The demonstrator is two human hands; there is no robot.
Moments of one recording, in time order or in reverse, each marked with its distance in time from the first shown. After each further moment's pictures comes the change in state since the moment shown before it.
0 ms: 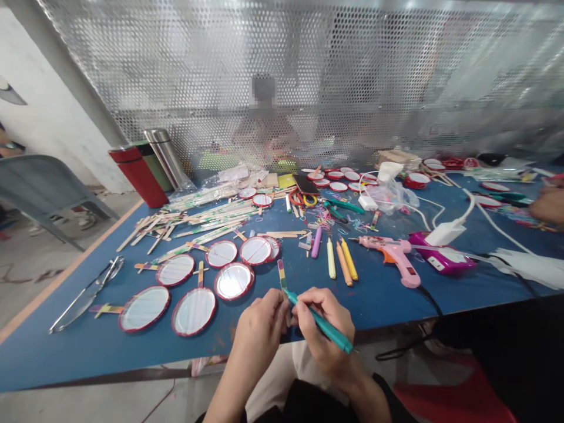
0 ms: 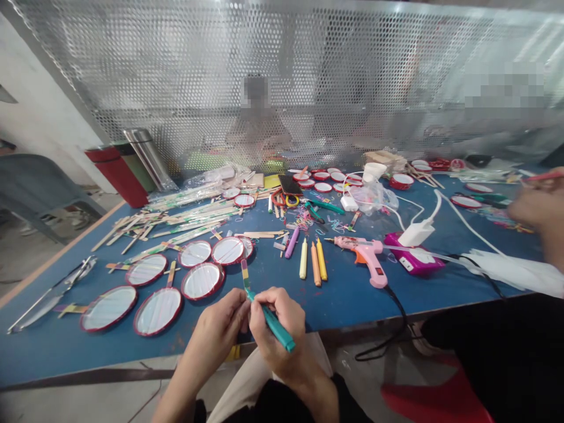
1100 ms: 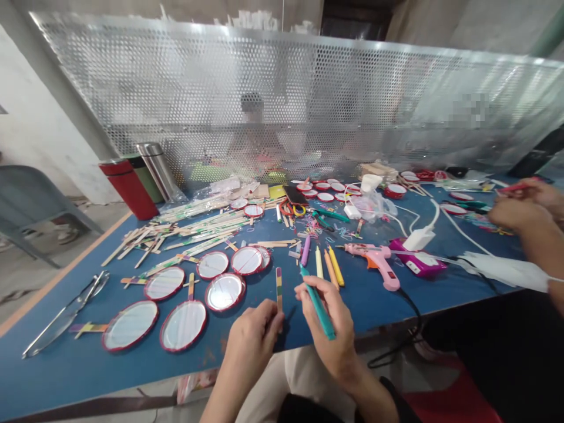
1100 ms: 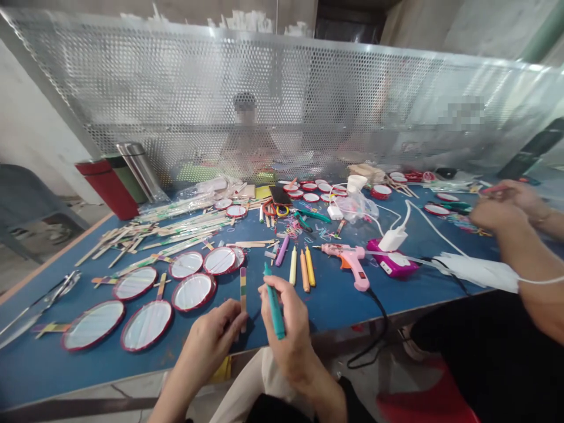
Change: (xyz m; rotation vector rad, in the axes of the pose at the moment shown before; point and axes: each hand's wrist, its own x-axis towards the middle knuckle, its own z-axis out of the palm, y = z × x) left_hand 0.002 0.001 0.001 0.061 -0.018 0.037; right_hand 0.010 0.013 -0.016 -0.185 0.128 -0.072
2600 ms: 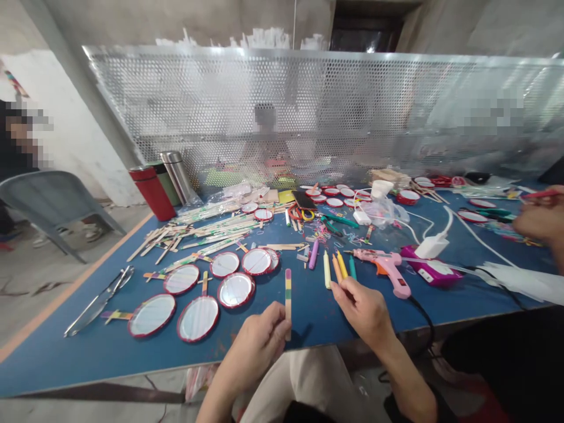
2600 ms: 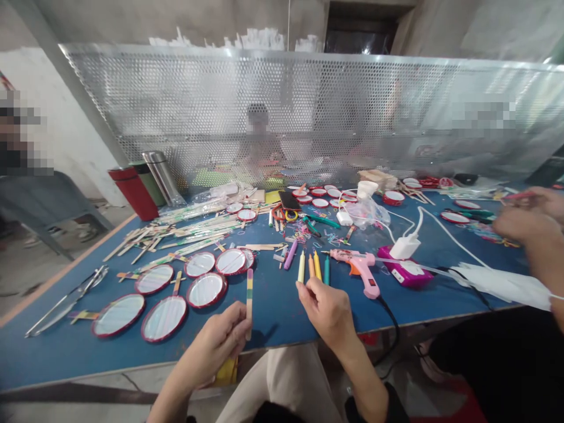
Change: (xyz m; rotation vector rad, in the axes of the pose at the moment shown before) left_hand -0.009 0.004 -0.014 -0.261 -0.171 0.015; right_hand 0.034 0.041 -0.050 -0.509 -0.107 -0.334
